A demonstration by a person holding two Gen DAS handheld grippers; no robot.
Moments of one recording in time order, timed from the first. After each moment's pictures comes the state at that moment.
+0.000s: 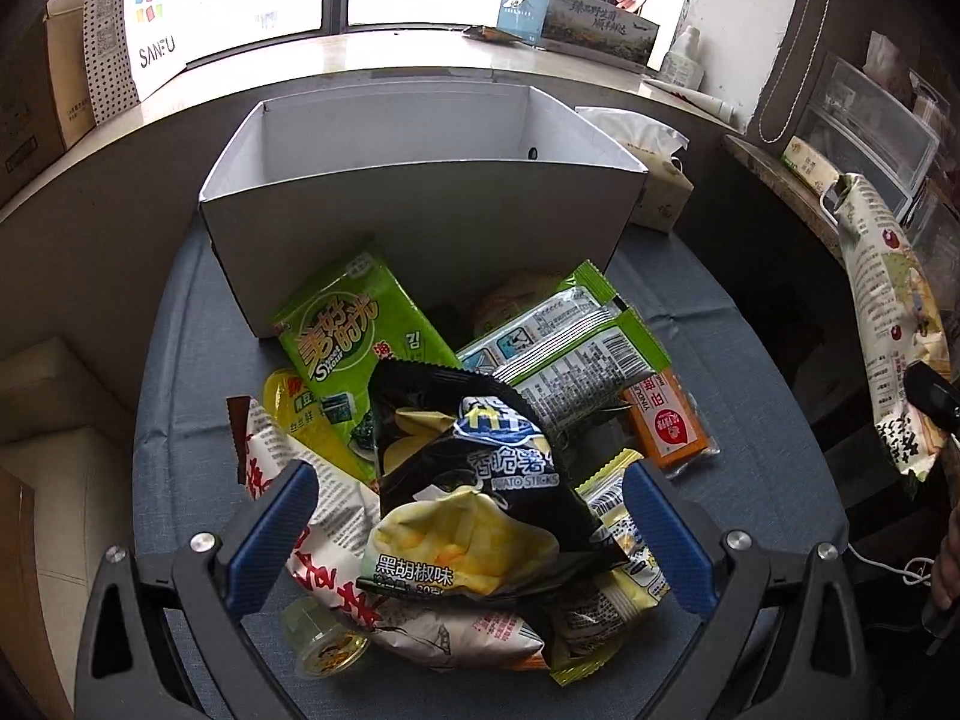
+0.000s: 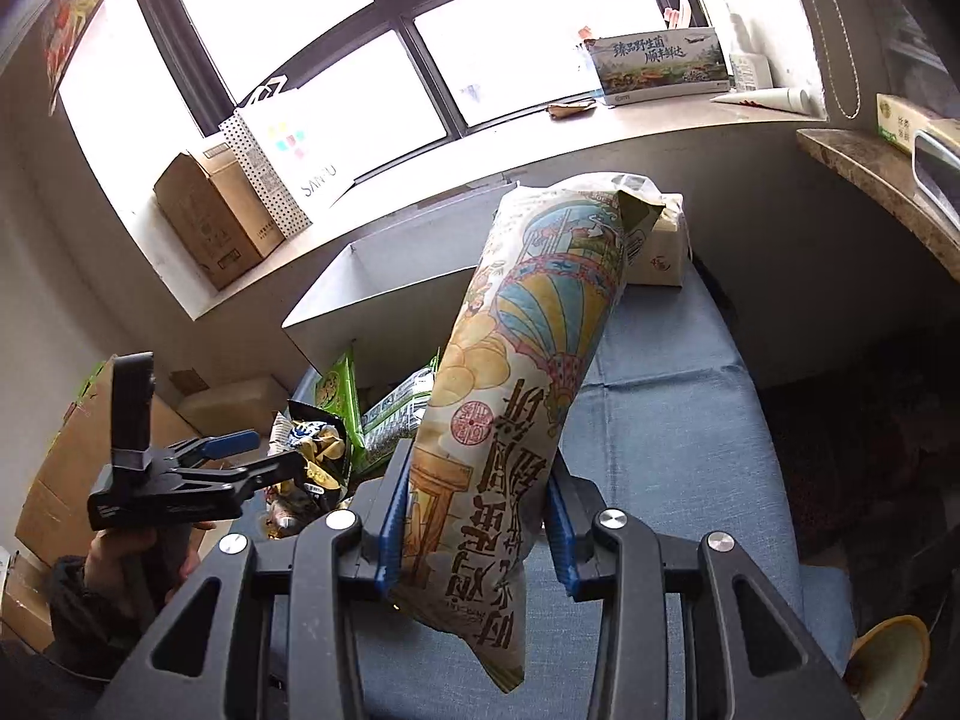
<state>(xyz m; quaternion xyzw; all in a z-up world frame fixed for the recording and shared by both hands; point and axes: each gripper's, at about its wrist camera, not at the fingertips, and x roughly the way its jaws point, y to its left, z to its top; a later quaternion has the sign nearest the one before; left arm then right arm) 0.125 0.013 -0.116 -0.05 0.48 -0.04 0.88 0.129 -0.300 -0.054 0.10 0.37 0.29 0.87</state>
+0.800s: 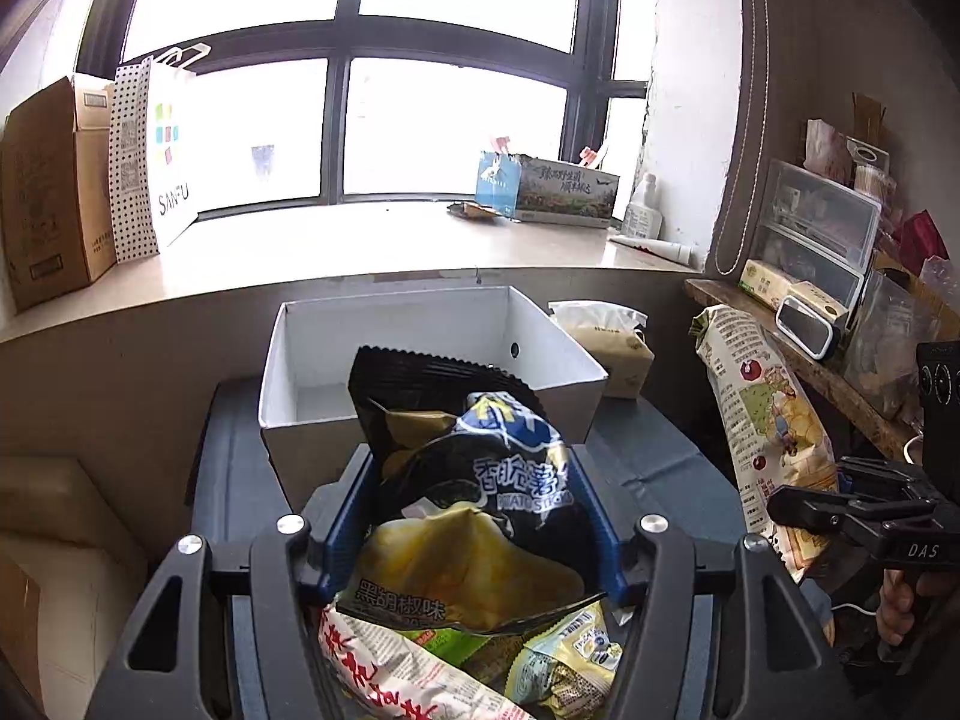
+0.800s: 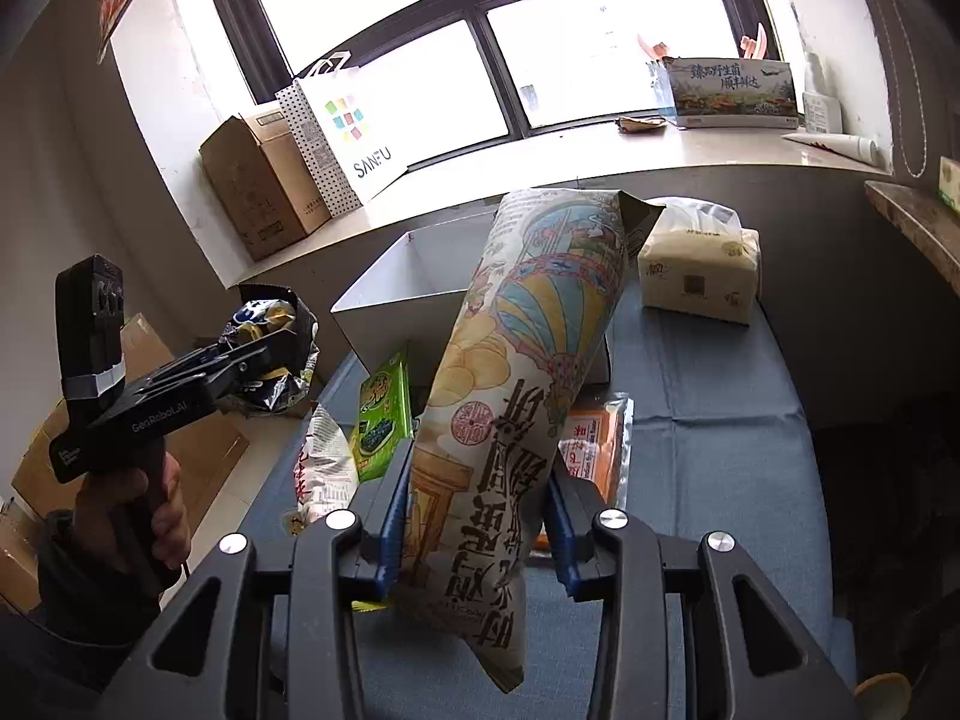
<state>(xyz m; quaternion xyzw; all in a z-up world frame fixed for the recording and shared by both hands) 0.109 0.037 -0.021 -0.04 0.28 -0.05 0.96 0.147 -0.235 -0.039 0.04 0.35 0.34 0.87</state>
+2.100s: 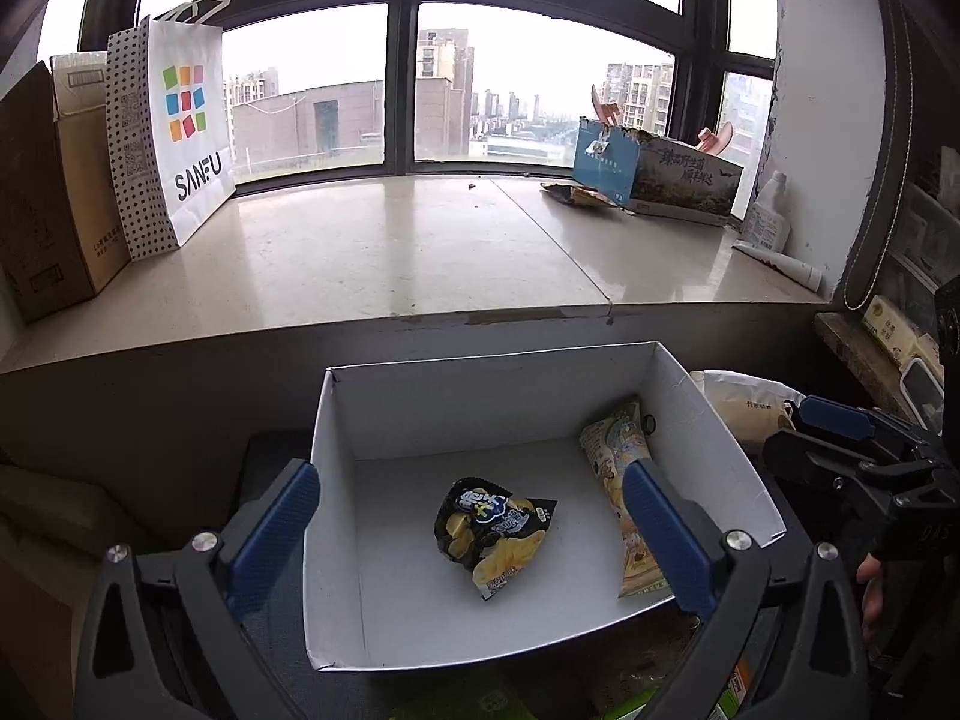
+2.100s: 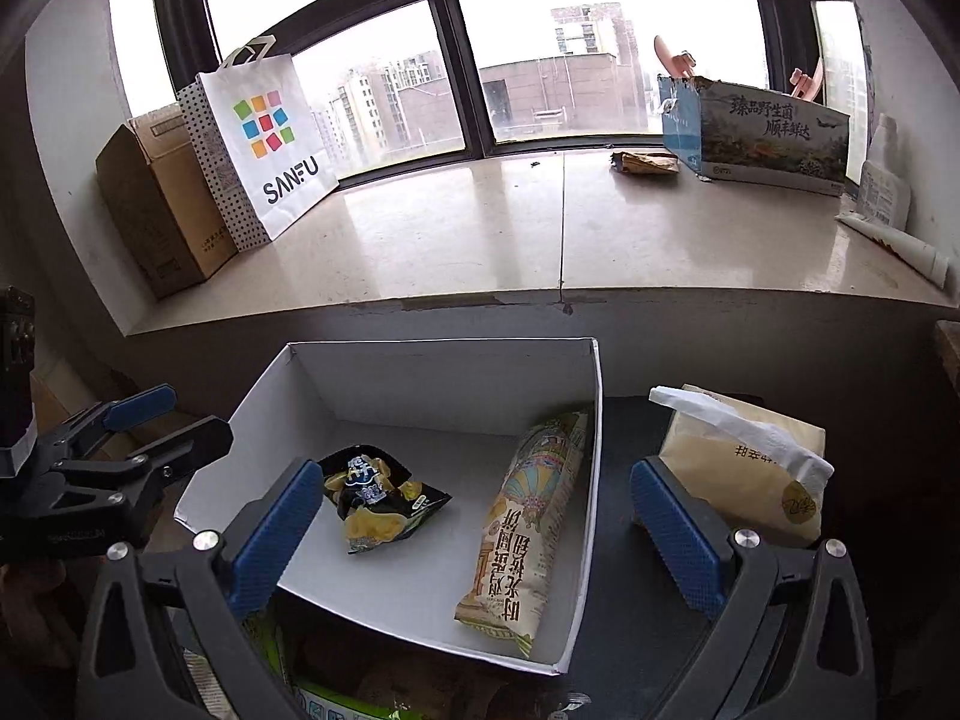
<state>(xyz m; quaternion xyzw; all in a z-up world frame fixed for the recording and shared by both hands) 0.282 0.086 -0.021 -0.04 0.34 0.04 0.94 0.360 -0.153 -0.026 0.03 0.37 0.29 0.88</state>
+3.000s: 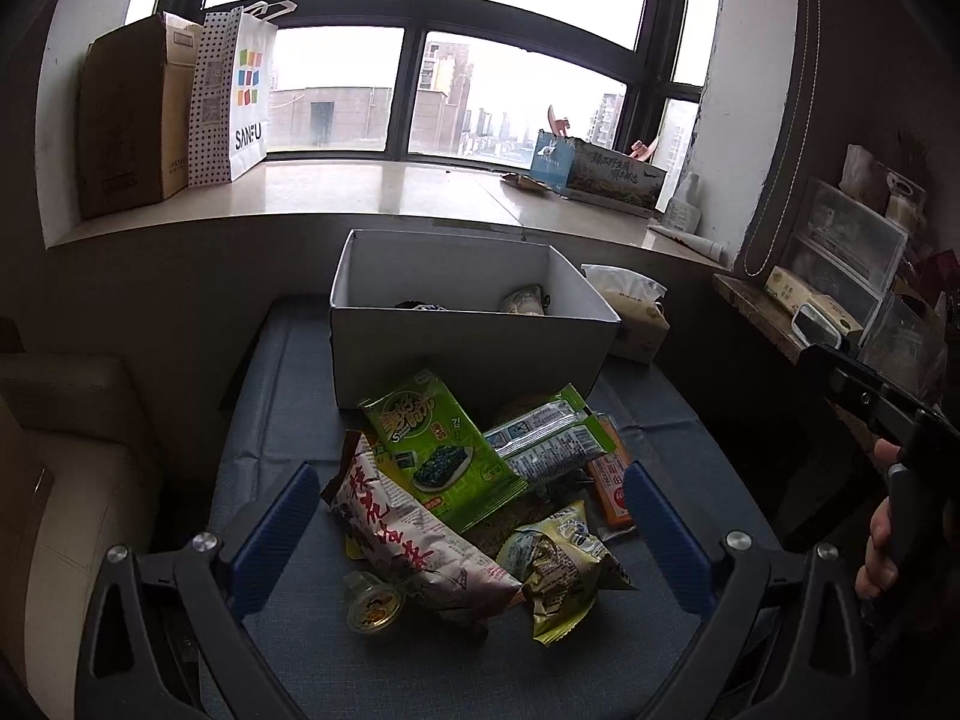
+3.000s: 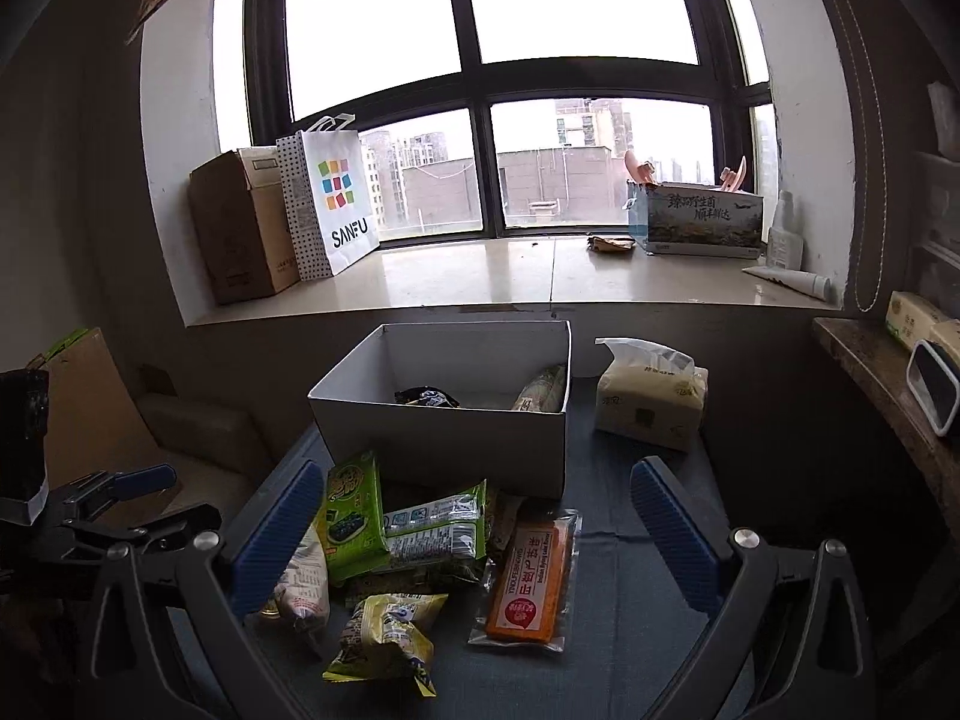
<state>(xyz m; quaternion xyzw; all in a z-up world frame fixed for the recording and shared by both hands) 0.013 0.041 -0.038 -0.10 0.32 0.01 0.94 0.108 -0.226 0.003 0.00 0.27 0.28 0.92</state>
